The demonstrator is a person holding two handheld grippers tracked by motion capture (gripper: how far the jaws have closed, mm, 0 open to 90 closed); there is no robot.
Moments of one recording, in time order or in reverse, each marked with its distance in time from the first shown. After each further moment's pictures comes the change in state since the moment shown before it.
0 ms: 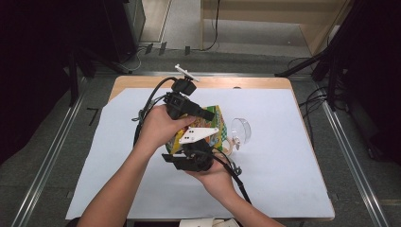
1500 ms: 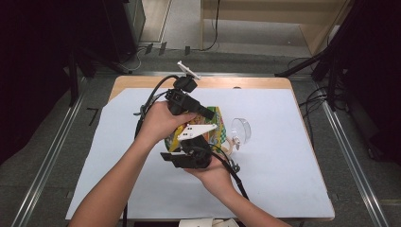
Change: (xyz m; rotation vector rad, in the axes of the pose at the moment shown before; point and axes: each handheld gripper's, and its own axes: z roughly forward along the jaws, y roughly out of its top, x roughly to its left) left arm 0.013 0.010 0.006 0.063 -0.030 -0.036; right arm -0.005 0.005 0.005 0.018 0.014 0.026
